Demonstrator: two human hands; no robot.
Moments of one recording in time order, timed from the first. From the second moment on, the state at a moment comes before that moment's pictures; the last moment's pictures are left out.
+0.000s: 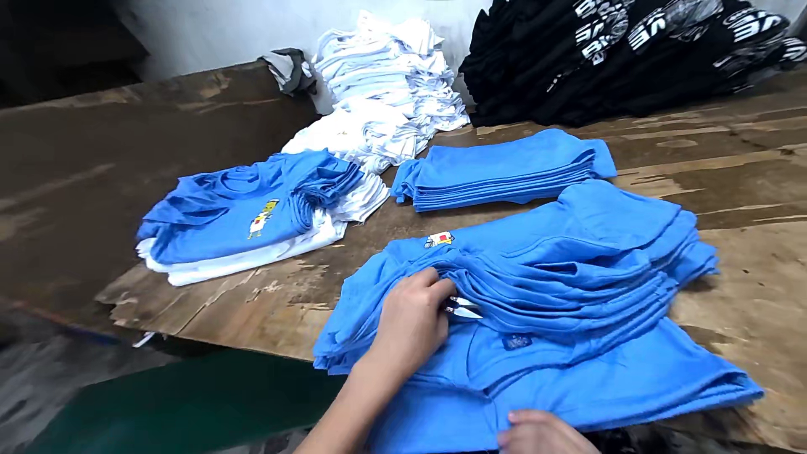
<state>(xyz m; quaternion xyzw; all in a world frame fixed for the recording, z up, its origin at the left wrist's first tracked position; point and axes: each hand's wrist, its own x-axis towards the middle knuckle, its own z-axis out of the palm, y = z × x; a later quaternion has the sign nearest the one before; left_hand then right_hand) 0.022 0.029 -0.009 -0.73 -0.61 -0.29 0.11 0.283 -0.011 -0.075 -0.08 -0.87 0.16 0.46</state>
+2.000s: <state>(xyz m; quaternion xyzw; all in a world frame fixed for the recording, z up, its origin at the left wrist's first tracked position) 0.059 -0.021 0.049 -0.74 -0.63 -0.20 0.12 0.207 0.008 -0.021 -0.35 -0.56 0.42 0.62</state>
